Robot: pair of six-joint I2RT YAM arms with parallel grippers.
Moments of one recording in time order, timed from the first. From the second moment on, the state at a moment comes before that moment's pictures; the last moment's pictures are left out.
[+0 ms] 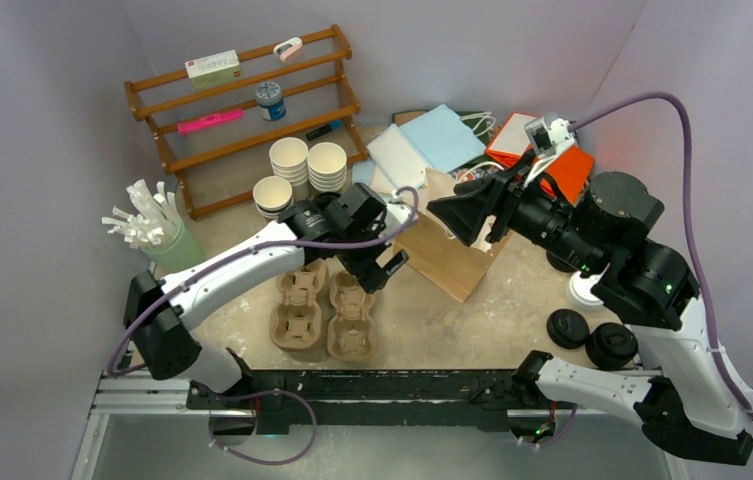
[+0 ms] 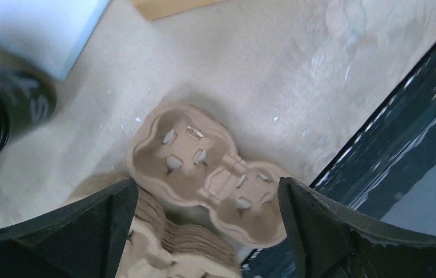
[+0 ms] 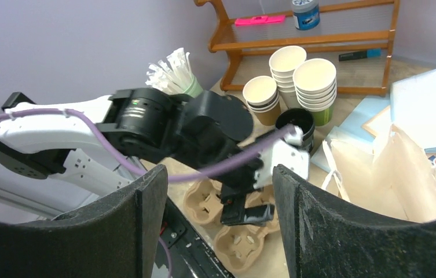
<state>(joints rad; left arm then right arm) -0.88 1.47 1.37 -0.87 0.04 -0.08 0.82 0.96 1.60 -0.69 -0.04 0.40</state>
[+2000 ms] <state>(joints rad) -1.00 1.38 1.15 -0.81 -0.03 0.38 0.82 0.89 1.58 -0.92 0.23 0.47</state>
